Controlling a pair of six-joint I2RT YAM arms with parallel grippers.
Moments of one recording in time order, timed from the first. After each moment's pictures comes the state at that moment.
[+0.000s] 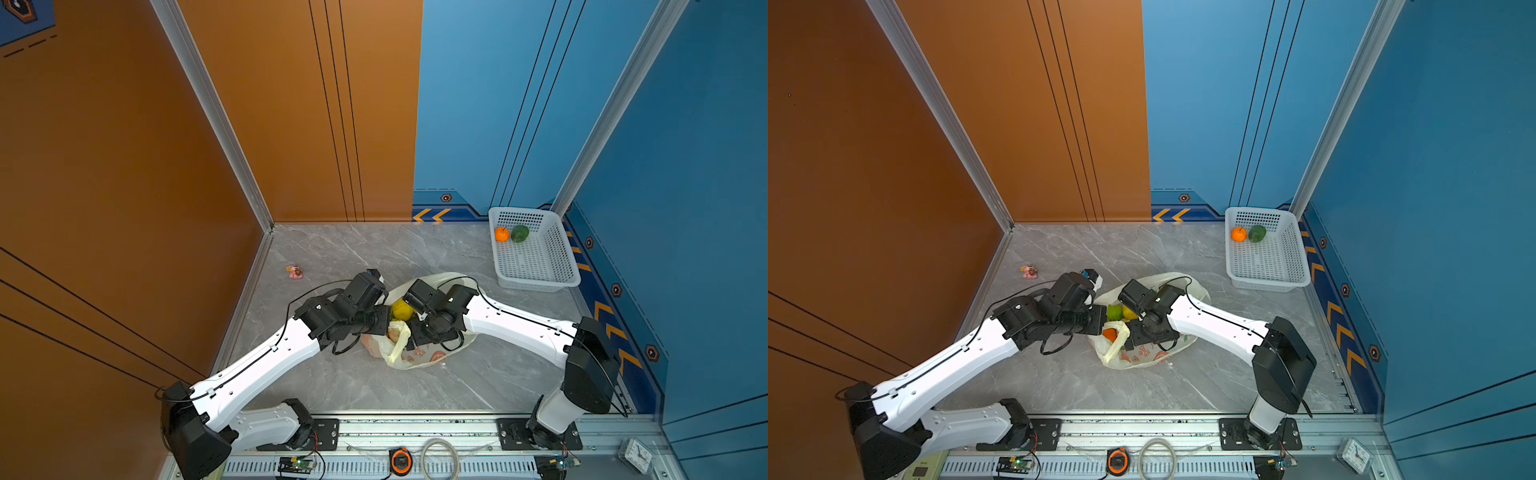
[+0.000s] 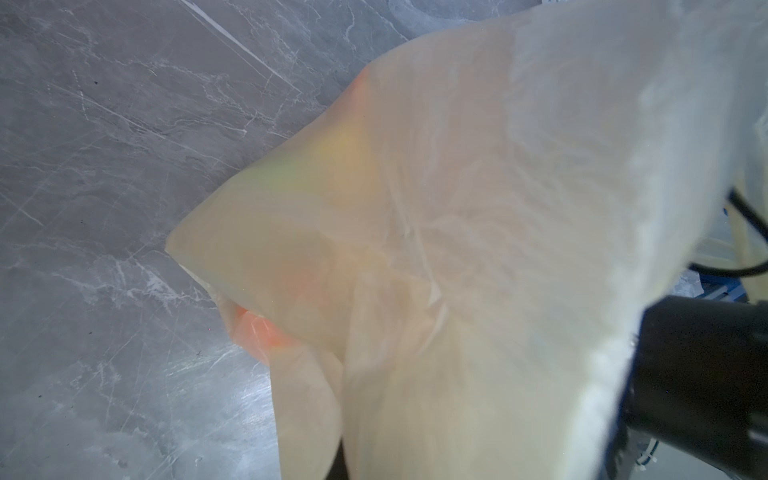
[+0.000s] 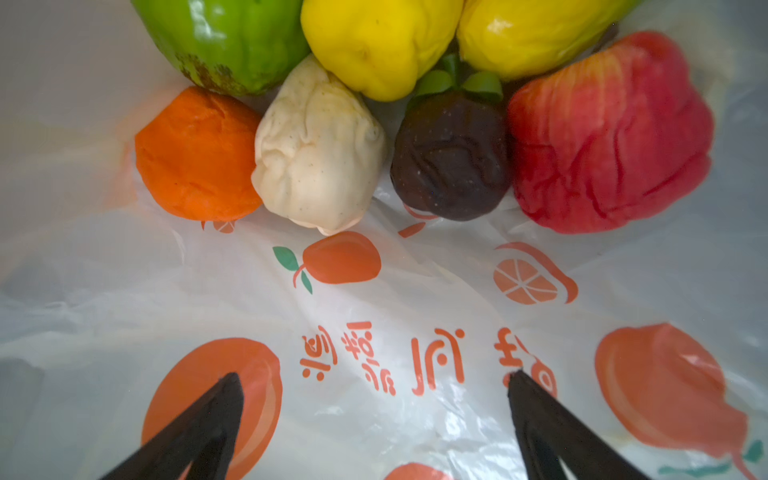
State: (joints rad) left arm -0.77 1.18 1.11 -0.86 -0.03 -0.61; right arm 0.92 1.68 1.33 -0.95 -0.05 0.63
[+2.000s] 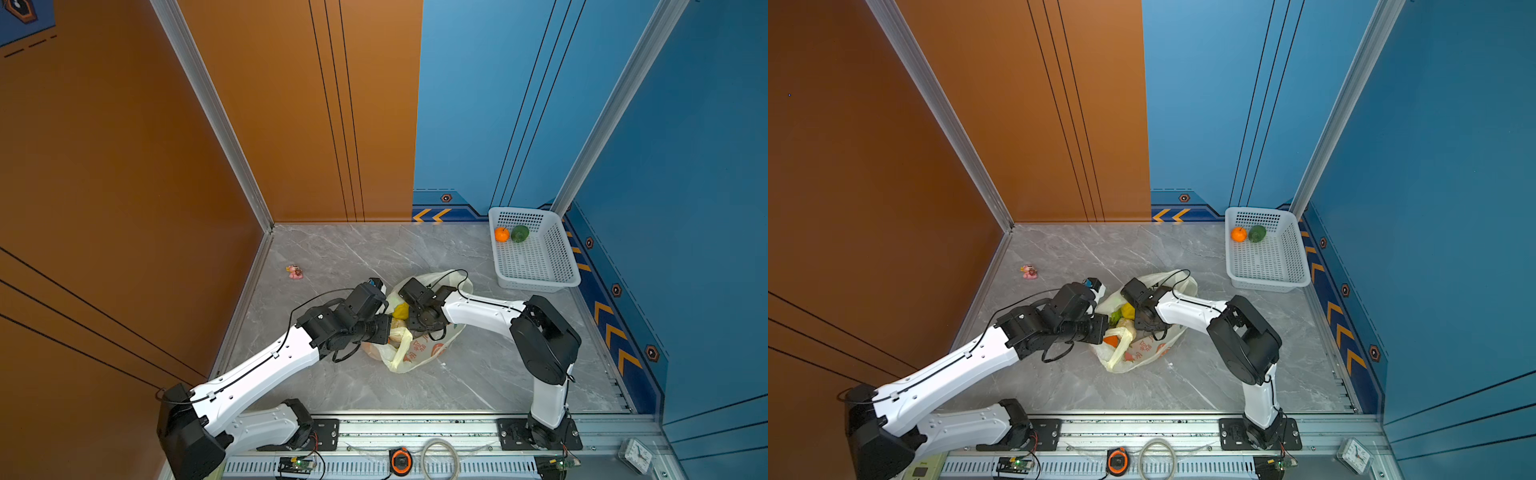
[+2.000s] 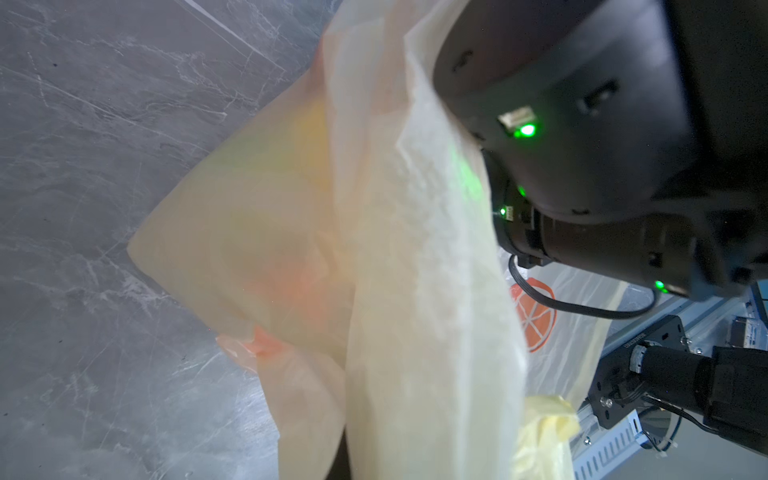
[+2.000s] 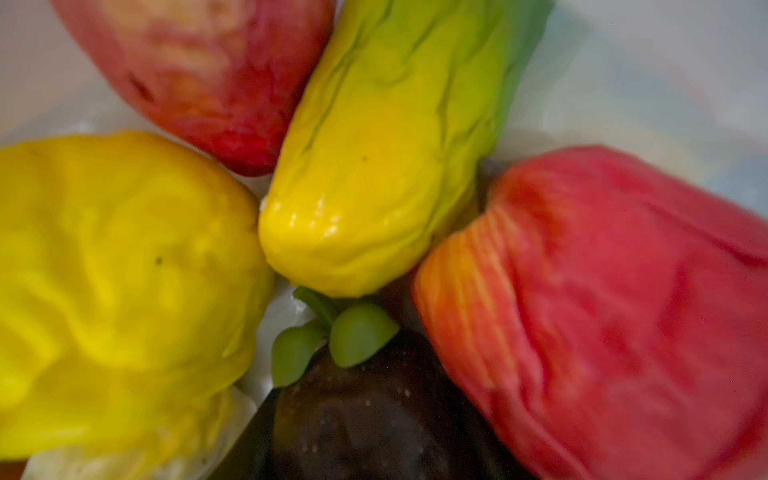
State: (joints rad) left arm -0.80 1.14 1.00 -0.78 -0.03 -0.59; right arm 0.82 1.88 1.26 -0.63 0.17 0.81
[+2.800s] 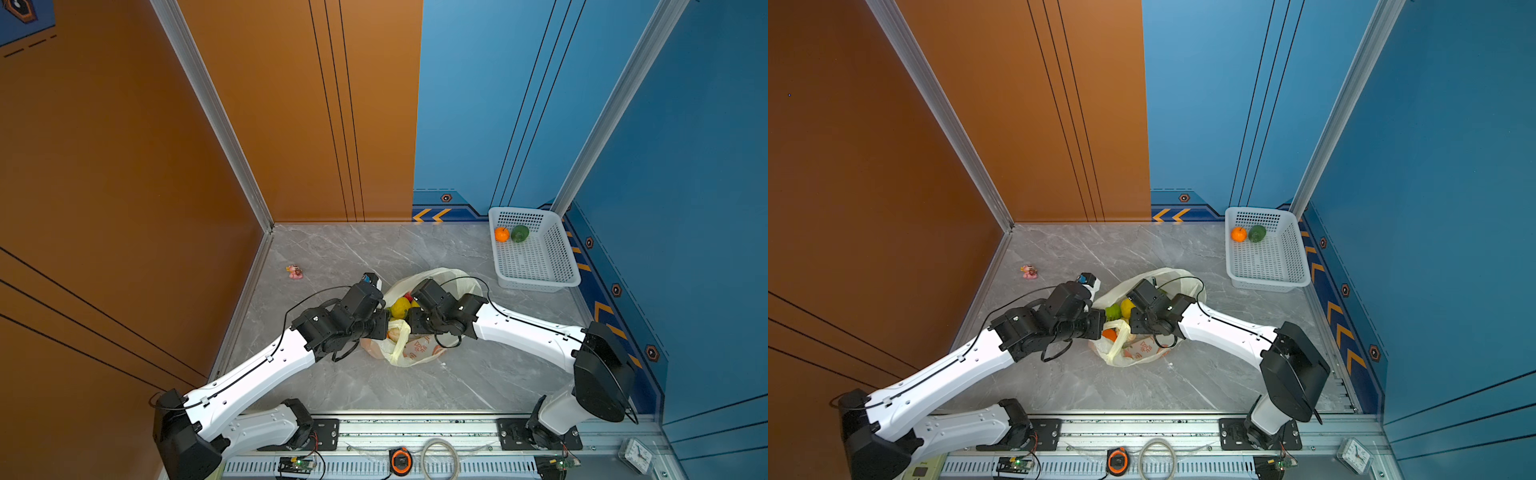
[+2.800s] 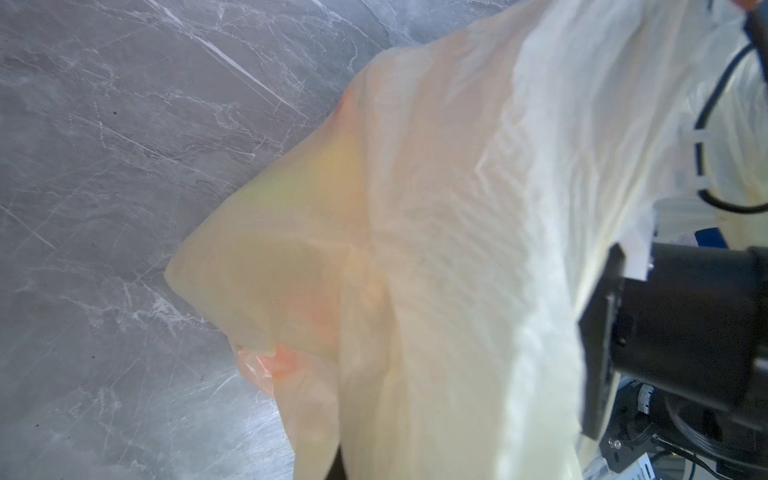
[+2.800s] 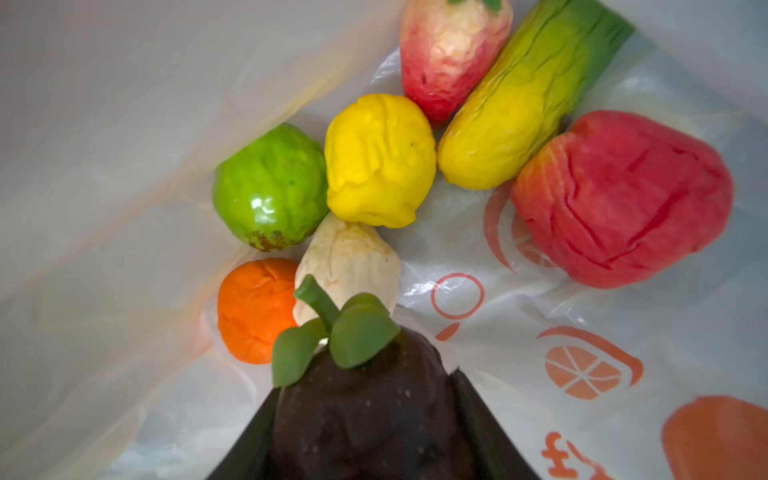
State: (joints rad) left arm -0.80 1.10 1.00 -0.74 -0.11 -0.60; right arm 0.90 1.57 1.15 -0.57 0.04 0.78
